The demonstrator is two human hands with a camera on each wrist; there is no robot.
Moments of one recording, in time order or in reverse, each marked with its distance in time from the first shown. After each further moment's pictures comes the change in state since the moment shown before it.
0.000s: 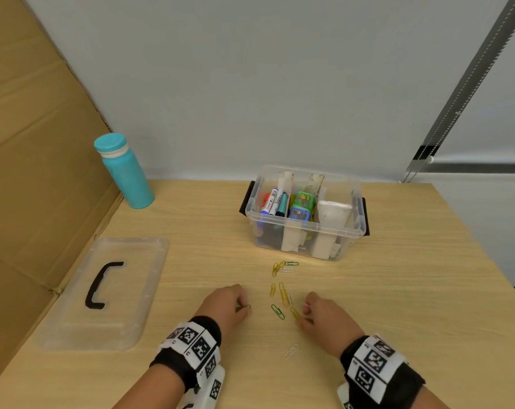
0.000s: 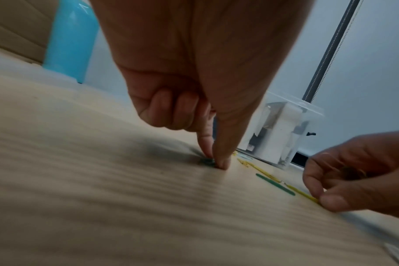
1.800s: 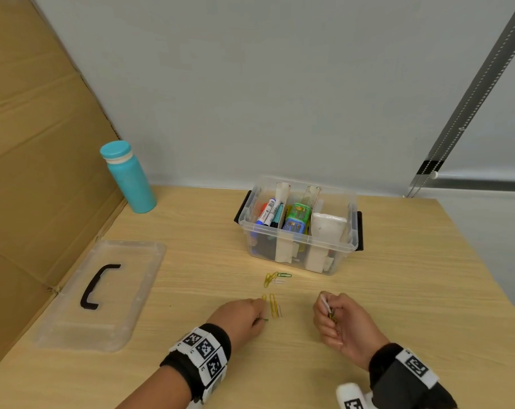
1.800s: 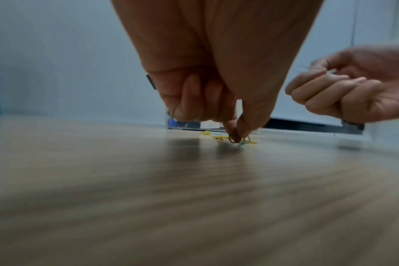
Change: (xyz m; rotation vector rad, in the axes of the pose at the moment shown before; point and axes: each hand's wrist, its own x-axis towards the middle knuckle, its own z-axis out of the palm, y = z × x) left_hand 0.006 0.042 0.019 0.349 -0.056 0.252; right_hand -0.001 0.047 -0.038 1.465 -0.295 -0.027
